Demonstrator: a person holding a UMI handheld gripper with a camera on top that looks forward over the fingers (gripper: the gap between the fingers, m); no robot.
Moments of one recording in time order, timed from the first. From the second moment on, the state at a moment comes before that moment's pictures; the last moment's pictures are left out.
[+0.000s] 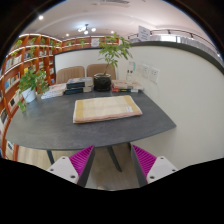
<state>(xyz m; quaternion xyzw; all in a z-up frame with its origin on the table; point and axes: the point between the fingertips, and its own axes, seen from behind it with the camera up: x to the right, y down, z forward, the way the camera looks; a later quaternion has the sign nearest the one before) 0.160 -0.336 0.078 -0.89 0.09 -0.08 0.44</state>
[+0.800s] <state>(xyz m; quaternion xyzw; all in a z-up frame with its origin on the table) 0.060 -0.034 -0.011 -0.92 -0.02 -0.06 0.39</state>
